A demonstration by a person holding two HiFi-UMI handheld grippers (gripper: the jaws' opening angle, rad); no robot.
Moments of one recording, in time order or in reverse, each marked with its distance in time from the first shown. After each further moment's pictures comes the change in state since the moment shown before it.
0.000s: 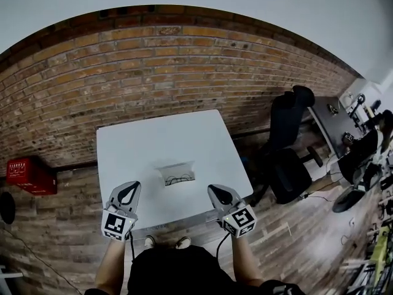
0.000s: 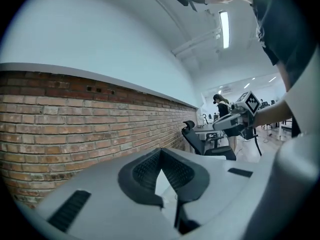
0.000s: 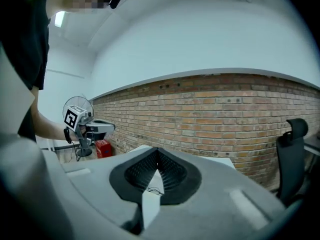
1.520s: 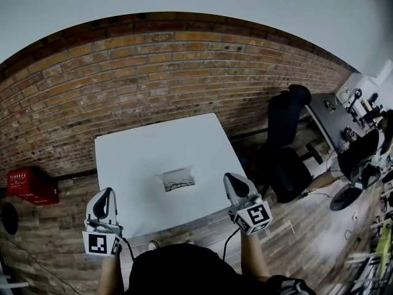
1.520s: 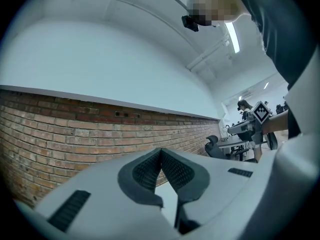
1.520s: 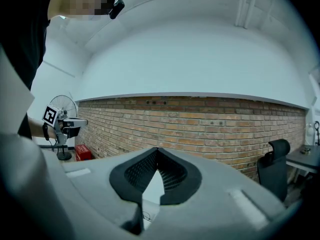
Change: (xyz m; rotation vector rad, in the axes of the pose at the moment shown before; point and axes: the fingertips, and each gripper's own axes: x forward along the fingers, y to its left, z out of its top) left arm -0.068 0.057 0.087 -0.009 -0.180 0.263; right arm -0.023 -0.048 0.079 -0.050 -0.140 -0.172
